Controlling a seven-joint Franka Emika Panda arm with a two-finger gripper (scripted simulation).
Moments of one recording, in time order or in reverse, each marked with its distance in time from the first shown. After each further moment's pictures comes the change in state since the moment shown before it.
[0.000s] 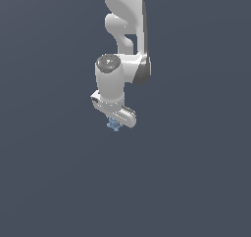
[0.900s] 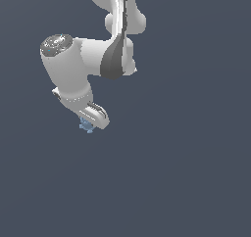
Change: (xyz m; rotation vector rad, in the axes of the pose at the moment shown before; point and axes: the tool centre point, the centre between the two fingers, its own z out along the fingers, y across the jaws) arm 0.094 0.055 -0.070 -0.001 0.000 0.000
